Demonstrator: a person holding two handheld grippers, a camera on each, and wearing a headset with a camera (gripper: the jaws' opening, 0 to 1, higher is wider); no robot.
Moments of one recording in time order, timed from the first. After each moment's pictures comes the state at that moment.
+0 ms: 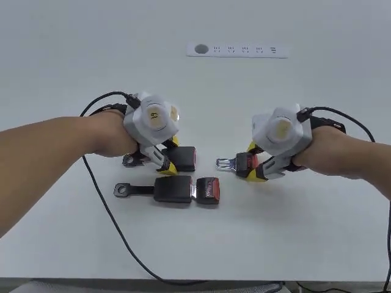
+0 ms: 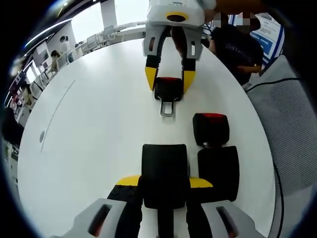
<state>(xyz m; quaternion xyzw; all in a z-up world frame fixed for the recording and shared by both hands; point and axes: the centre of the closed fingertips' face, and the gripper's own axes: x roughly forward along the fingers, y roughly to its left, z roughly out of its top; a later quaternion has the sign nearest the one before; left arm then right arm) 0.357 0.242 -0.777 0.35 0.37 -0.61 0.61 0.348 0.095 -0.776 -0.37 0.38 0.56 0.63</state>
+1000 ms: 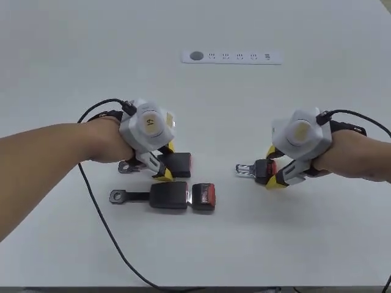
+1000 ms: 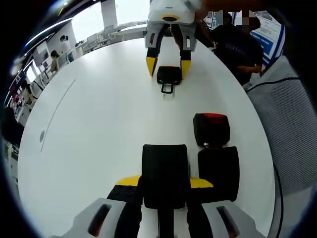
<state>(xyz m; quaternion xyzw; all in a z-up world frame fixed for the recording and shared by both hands) 0.360 0.242 -0.780 0.36 0.37 -0.60 0.61 0.353 0.052 -0.779 -0.38 0.42 0.53 0.63</state>
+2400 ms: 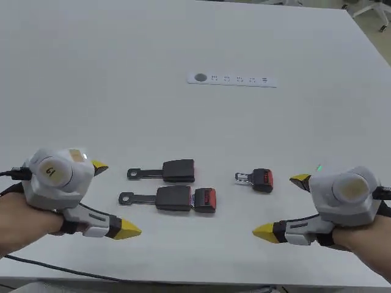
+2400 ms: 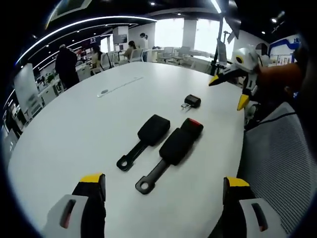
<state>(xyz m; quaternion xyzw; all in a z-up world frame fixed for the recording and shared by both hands) 0.263 0.343 -0.713 0.15 0.36 -0.41 0.82 0.261 0.070 -0.703 -0.16 0.36 0.39 0.83</state>
